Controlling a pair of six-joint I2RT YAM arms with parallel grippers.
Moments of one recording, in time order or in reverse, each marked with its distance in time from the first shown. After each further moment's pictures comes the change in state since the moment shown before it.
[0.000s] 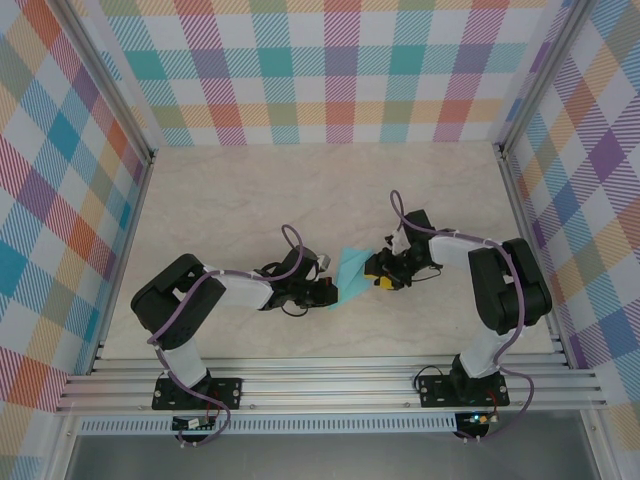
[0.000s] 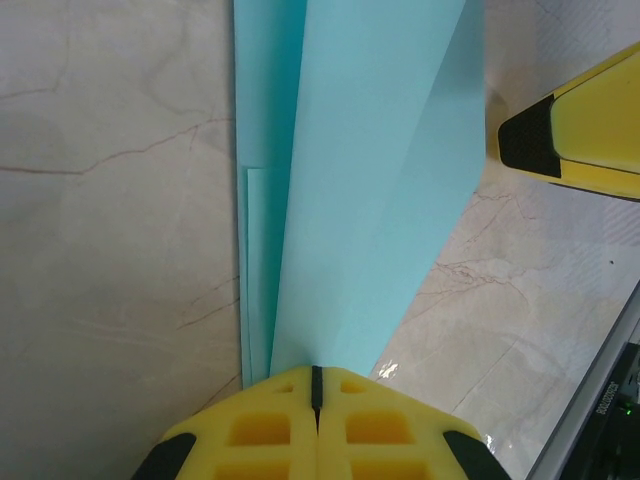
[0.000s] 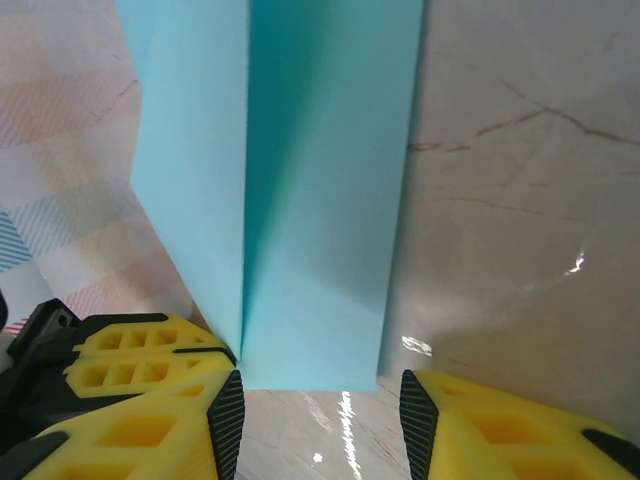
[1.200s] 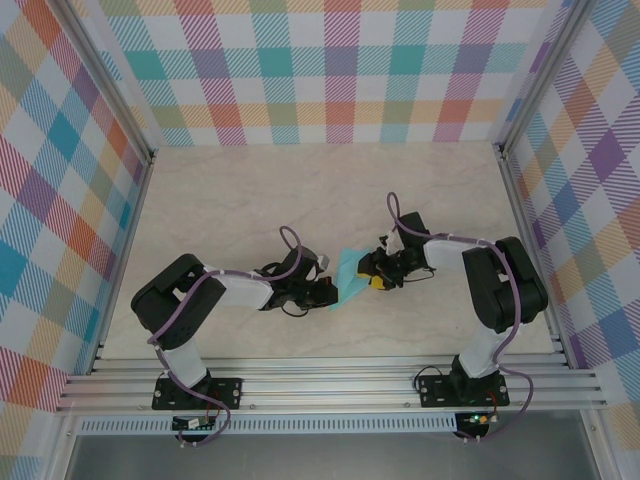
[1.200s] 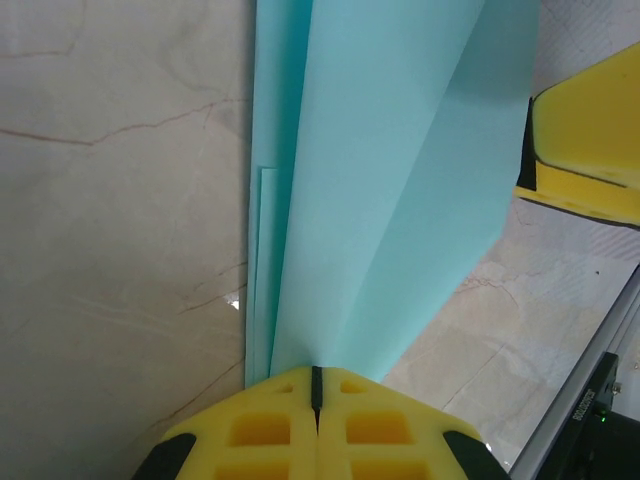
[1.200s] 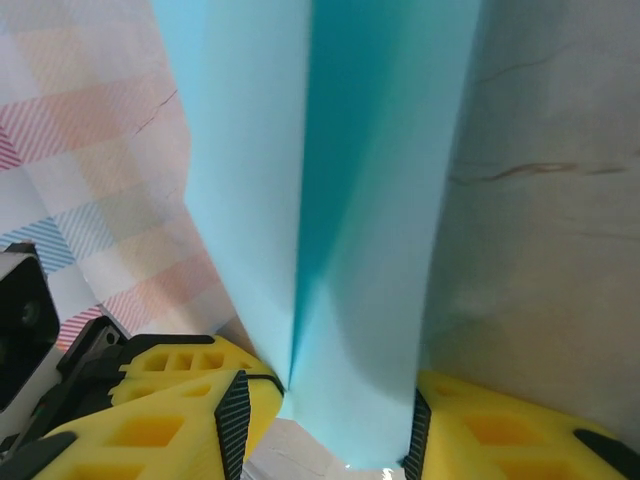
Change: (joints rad) left arm -0.003 0.000 0.000 -0.002 0.012 -0.068; right arm 0.047 0.020 -0.033 0.148 -0.049 0.127
